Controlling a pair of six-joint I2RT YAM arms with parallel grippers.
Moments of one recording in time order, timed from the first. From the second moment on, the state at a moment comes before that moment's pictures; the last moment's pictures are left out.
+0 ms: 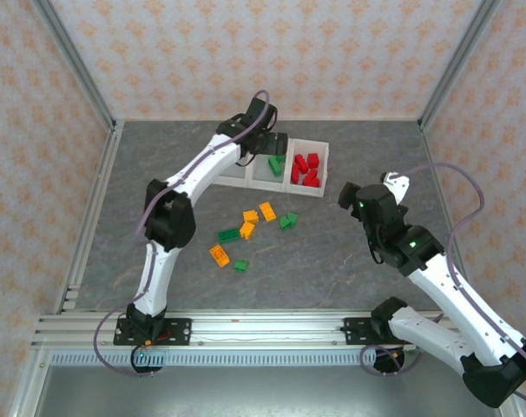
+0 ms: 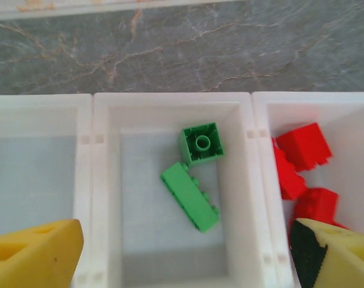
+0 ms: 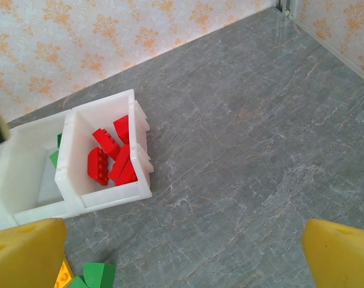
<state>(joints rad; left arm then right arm) -0.48 2.19 2.12 -0.77 -0.11 -0.35 0.56 0.84 0.91 -0.72 0.59 0.72</state>
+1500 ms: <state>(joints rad) -0.76 2.06 1.54 -0.72 -0.01 0.01 0.56 0.82 0.91 -0.68 0.56 0.76</state>
